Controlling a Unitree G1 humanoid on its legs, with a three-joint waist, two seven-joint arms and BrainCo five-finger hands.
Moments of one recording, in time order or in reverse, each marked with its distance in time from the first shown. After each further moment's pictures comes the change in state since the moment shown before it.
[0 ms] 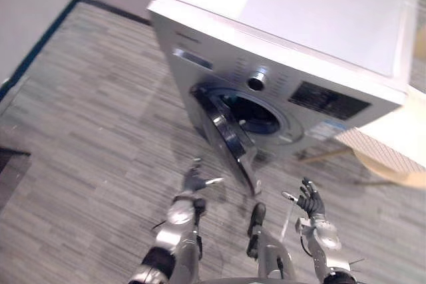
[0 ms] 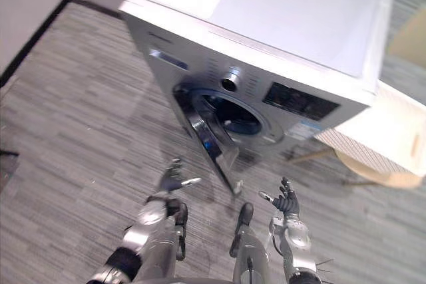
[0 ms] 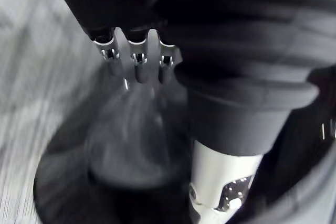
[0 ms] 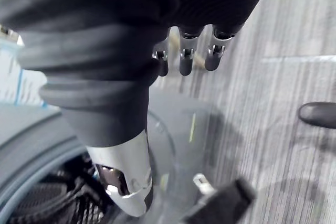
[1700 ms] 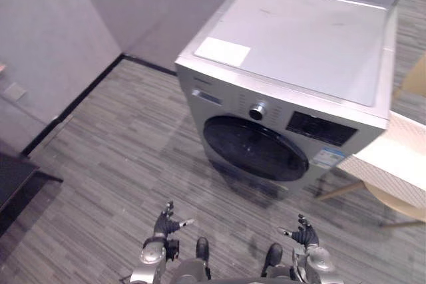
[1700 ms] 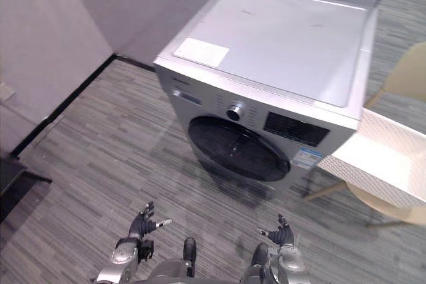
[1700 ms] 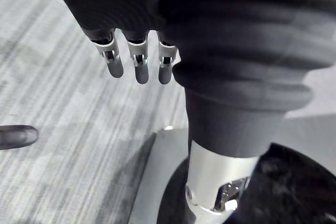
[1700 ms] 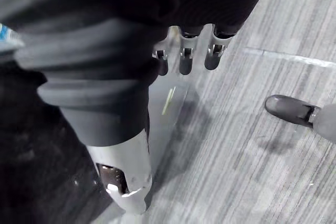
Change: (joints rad) left arm 0.393 0.112 0.311 0.109 0.077 -0.033 -0.051; right arm 0.047 0.005 0.050 0.291 -0.158 0.022 -0.042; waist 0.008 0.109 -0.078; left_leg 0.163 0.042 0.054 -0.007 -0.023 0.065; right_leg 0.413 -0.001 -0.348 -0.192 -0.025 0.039
